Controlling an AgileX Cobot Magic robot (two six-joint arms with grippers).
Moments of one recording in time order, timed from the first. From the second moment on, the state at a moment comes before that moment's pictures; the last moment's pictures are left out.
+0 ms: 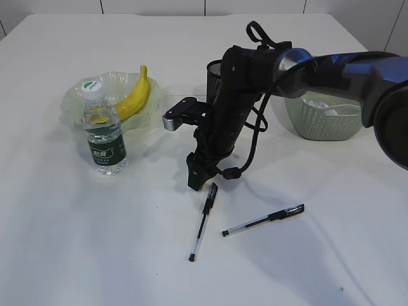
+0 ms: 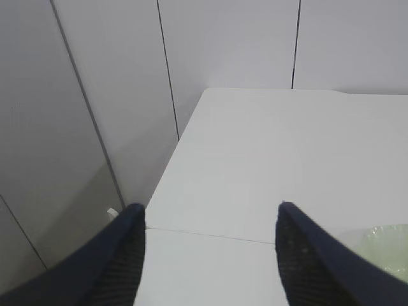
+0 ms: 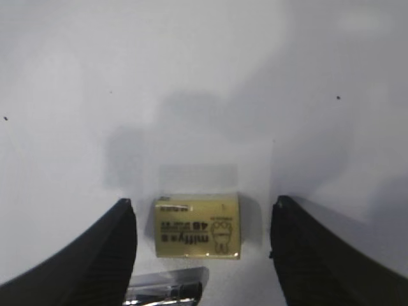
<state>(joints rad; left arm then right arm) 0.18 1.30 -1.04 -1.83 -0.12 1.84 0.44 2.44 -2.01 0.32 1.09 -0.78</state>
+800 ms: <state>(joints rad) 0.18 1.30 -1.04 -1.83 -0.12 1.84 0.44 2.44 -2.01 0.32 1.09 -0.78</state>
